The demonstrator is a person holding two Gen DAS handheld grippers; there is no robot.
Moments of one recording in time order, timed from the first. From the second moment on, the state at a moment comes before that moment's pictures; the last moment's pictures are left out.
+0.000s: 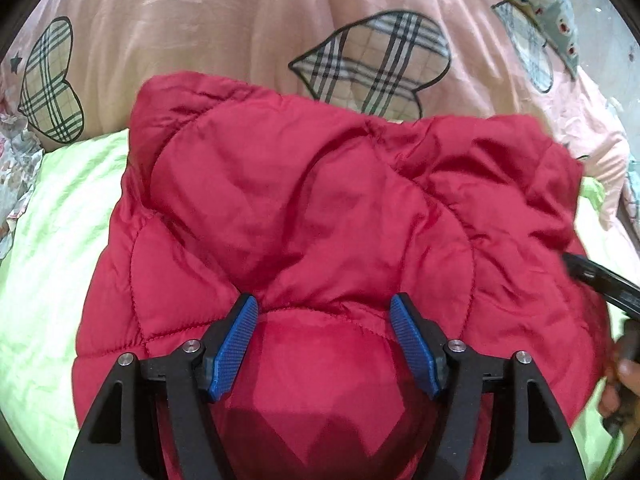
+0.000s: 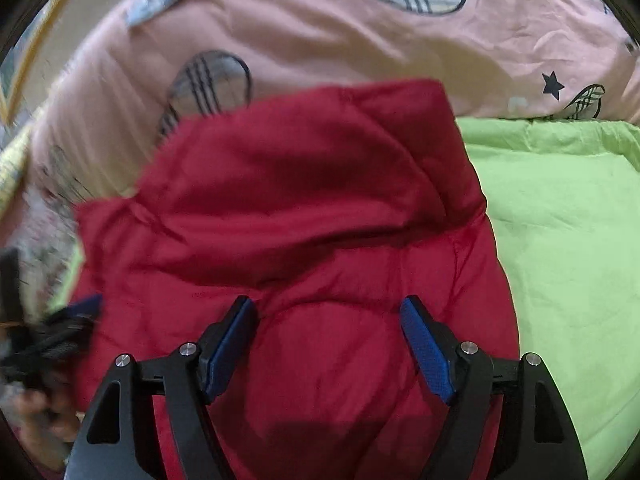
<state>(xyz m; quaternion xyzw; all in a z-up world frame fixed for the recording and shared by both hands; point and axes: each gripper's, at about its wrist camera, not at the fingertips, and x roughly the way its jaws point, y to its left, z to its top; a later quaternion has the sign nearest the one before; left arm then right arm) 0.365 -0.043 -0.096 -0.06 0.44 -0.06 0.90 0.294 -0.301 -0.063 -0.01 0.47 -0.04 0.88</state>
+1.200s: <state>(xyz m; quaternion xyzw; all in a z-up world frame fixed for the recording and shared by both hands) 0.315 0.044 -0.062 -0.15 0.41 -0.06 0.90 0.246 -0.354 -0.012 0.08 0.45 -0.04 0.89</state>
